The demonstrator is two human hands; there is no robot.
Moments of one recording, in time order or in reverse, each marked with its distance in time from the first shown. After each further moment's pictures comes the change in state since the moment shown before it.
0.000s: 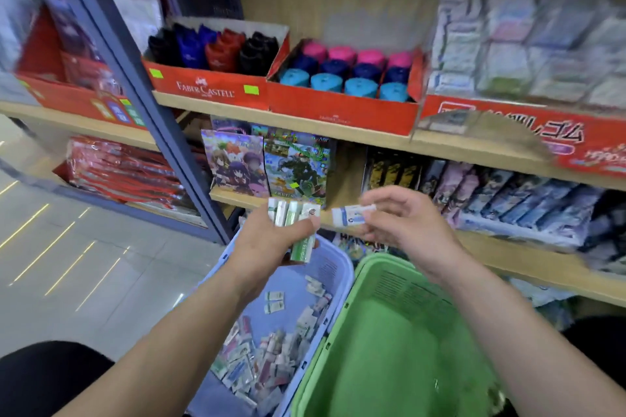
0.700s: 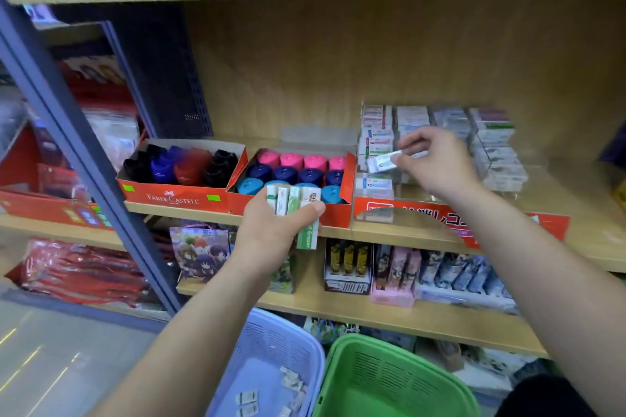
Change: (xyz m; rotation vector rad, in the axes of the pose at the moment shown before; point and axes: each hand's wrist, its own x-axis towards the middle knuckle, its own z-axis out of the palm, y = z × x) left_hand 0.005 0.153 0.066 0.047 -0.025 0.378; right_hand 0.065 -0.168 -0.116 -0.645 0.547 -0.365
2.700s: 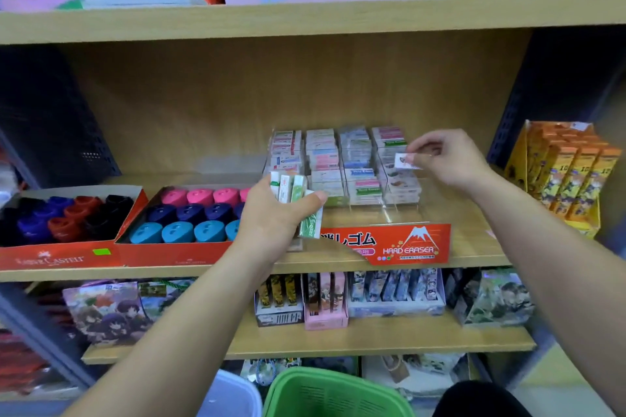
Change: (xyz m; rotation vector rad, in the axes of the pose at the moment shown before) left_hand 0.035 0.047 0.127 -0.005 -0.200 0.128; right_hand 0.035 0.092 -0.146 -0.106 0.058 0.047
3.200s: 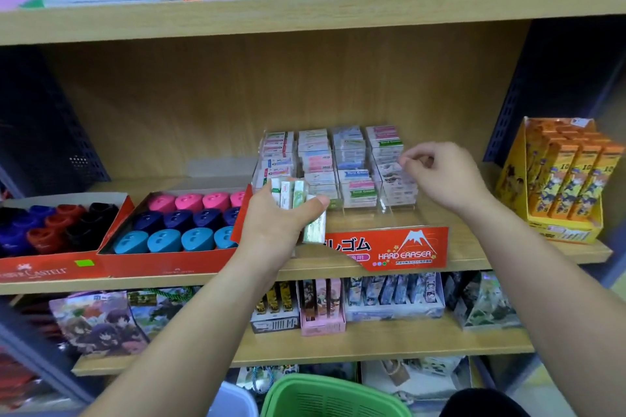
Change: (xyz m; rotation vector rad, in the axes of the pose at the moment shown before) left_hand 0.010 -0.012 0.018 -0.054 0.035 -0.056; right_hand -0.023 -0.001 0.010 -0.191 0.064 -0.111
